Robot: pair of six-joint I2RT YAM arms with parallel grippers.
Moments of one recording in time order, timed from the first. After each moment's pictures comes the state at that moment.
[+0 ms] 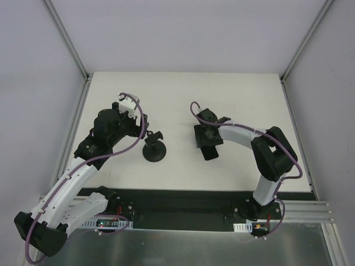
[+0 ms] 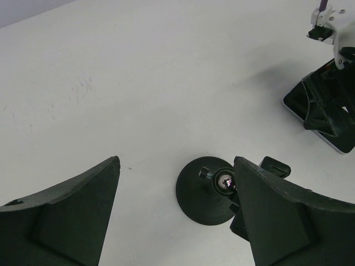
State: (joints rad) left arm -0.45 0.85 0.87 -0.37 -0.01 0.01; right arm 0.64 1.78 1.10 -0.52 0.18 0.40
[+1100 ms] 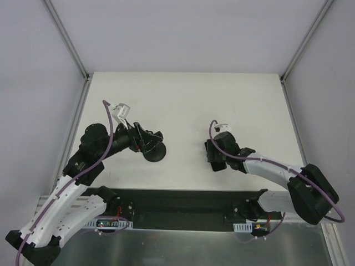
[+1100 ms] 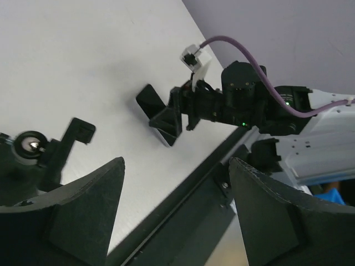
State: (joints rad) left arm -0.52 0.63 0.80 -0.35 0.35 -0.59; right arm 0.69 1.29 0.56 -0.20 0.25 0.44
